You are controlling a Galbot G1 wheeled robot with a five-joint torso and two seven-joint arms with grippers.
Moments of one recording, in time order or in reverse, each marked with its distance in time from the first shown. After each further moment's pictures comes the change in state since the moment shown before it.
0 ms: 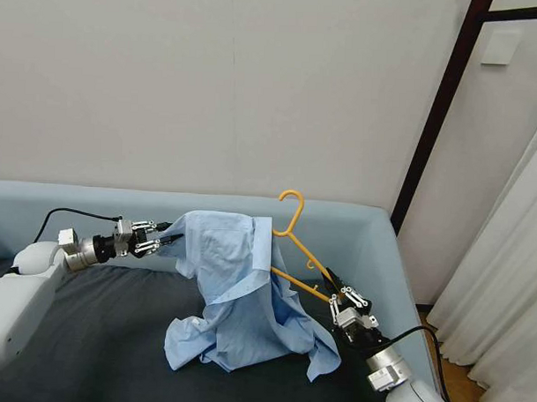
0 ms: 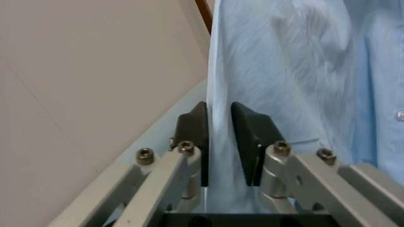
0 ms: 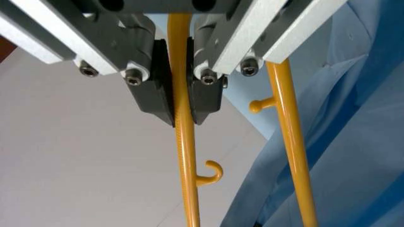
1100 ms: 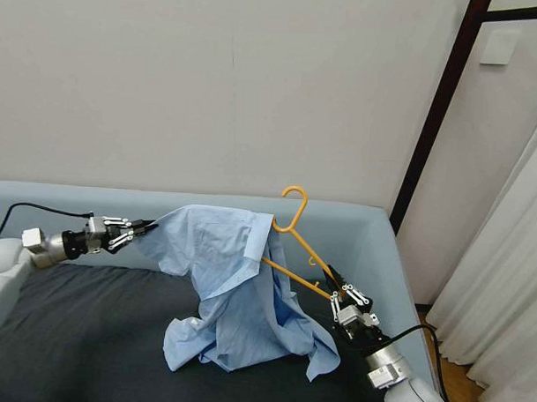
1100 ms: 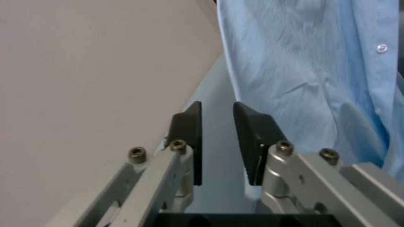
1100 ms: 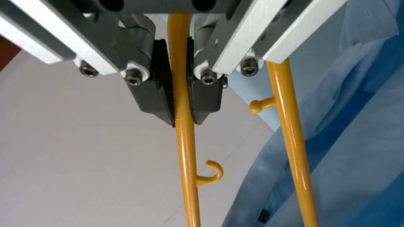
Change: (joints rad) left arm -0.006 0.217 -0.019 -0.015 -0.015 -0.143 0.014; right arm 0.029 0.018 -0.003 -0.024 -0.002 0.013 0.023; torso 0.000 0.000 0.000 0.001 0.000
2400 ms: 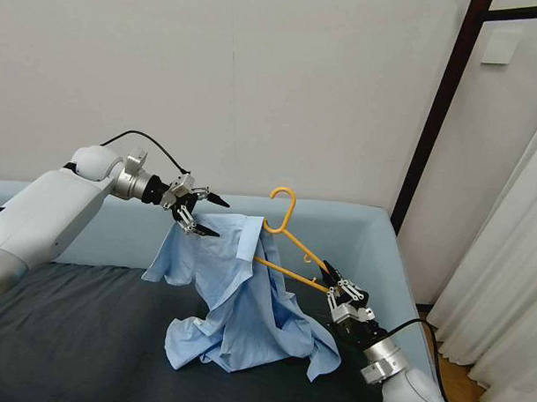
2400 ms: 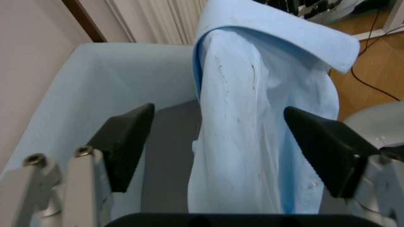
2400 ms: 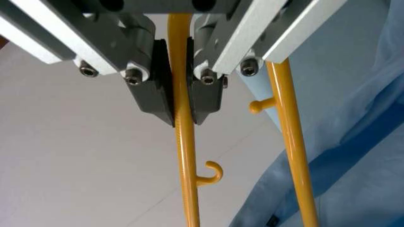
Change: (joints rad) left arm -0.631 -0.312 0.629 0.084 0.090 0.535 0.255; right arm 0.020 0.042 0.032 -0.041 -0.187 0.038 -0.002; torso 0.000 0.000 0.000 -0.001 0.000
